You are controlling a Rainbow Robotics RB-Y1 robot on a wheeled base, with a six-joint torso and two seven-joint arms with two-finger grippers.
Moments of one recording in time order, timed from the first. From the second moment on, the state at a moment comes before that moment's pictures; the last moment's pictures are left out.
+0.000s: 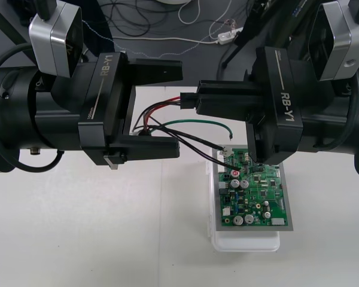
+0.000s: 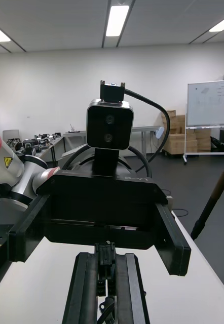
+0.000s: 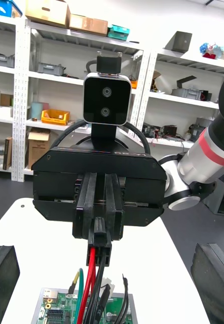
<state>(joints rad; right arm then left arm) -0.32 -0.68 0.11 -2.24 1.02 -0.93 -0.50 -0.37 0.80 -0.19 -2.18 -0.90 -0.91 0.49</state>
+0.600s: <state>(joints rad) -0.32 -0.68 0.11 -2.24 1.03 -0.93 -0.54 -0.37 0.80 -0.19 -2.18 -0.90 -0.91 0.49</state>
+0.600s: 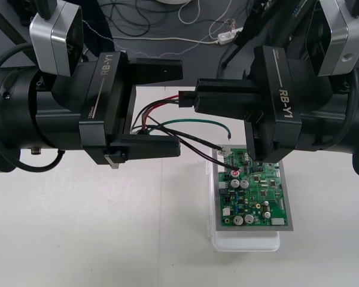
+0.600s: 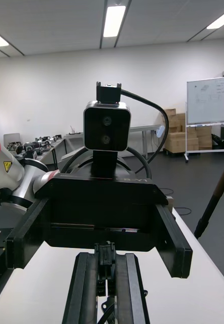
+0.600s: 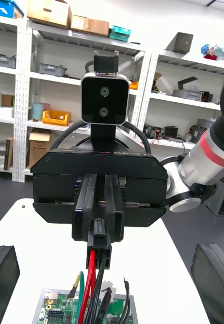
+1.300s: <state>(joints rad) -0.32 -0.68 0.11 -2.24 1.03 -0.92 -0.54 -0.37 0.79 -0.20 -2.18 -0.91 -0.89 0.46</state>
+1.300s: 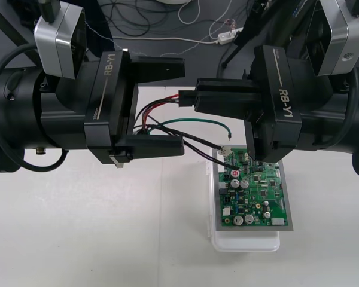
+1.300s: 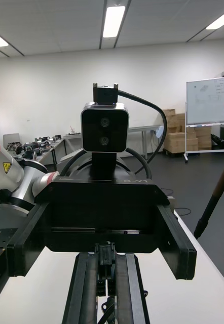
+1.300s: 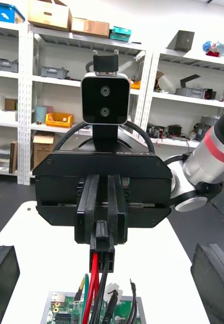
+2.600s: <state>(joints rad) -0.33 -0.68 0.11 -2.24 1.03 -0.92 -0.54 -0.39 0.80 -0.22 -2.18 -0.88 -0.84 0.46</state>
